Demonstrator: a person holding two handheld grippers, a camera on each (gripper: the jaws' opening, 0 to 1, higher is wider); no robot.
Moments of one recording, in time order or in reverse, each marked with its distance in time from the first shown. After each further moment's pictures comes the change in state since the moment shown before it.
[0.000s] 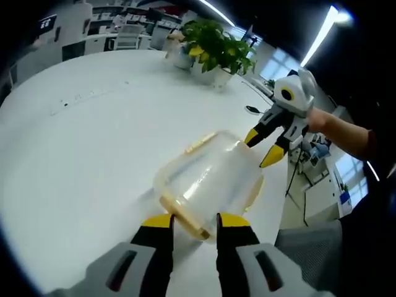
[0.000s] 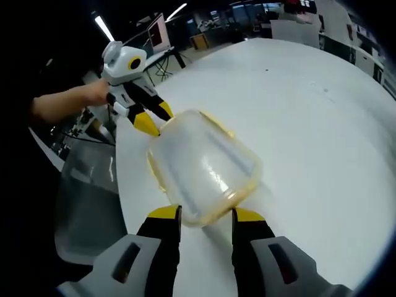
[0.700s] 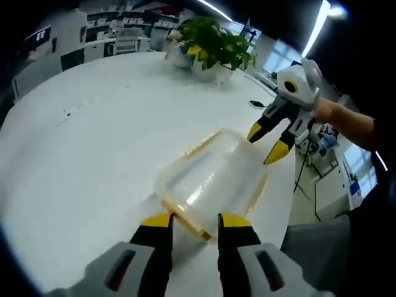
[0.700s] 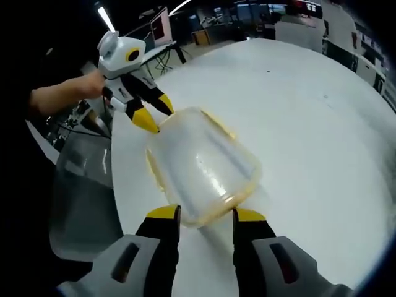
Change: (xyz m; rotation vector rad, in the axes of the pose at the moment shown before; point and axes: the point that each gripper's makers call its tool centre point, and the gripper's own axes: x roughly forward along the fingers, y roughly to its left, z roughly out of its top) left arm 0.000 0.000 0.004 0.062 0.035 0.084; right arm -0.002 -0.002 0.004 -0.122 0.051 -0.093
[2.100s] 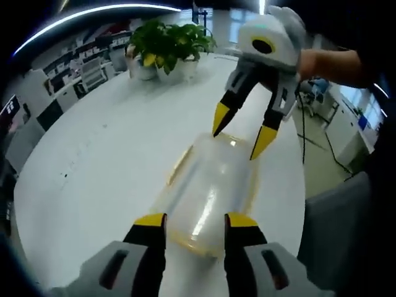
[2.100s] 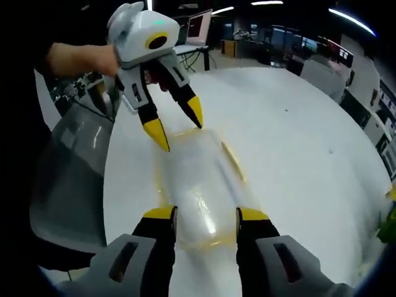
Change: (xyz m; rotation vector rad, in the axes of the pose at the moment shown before) left arm 0.004 -0.022 0.033 0.406 0.005 0.061; right arm 0.005 0.006 0.038 -0.247 -0.090 -0.011
